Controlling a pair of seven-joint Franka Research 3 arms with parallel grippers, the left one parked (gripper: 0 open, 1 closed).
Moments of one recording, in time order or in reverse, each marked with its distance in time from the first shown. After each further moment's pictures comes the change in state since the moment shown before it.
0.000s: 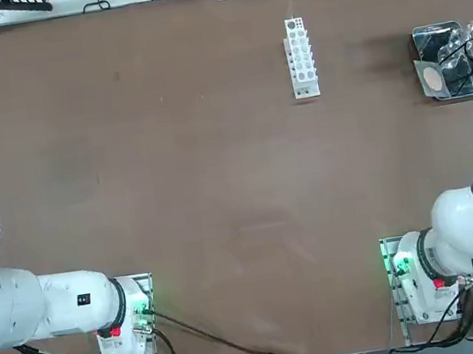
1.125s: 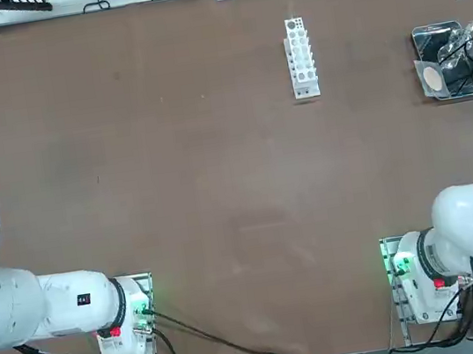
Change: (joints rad) arm -0.067 0.003 -0.106 0.146 -0.574 0.131 0.521
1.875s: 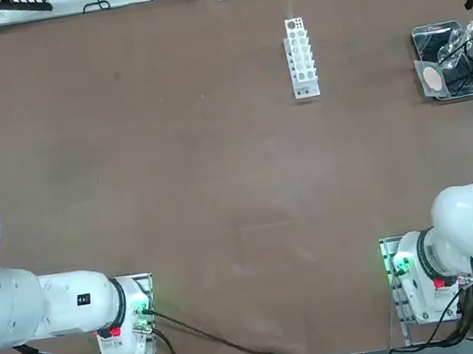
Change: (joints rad) arm 0.018 0.056 -0.004 0.000 -0.293 0.127 0.514
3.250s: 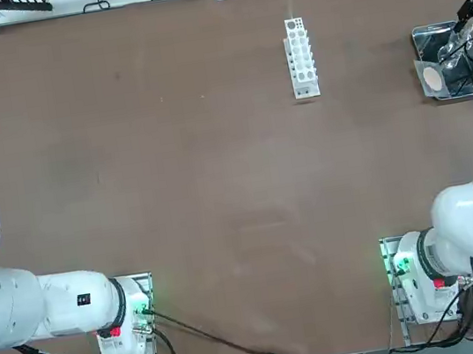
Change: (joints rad) arm -0.004 0.151 -0.031 0.002 -0.014 0.159 0.039
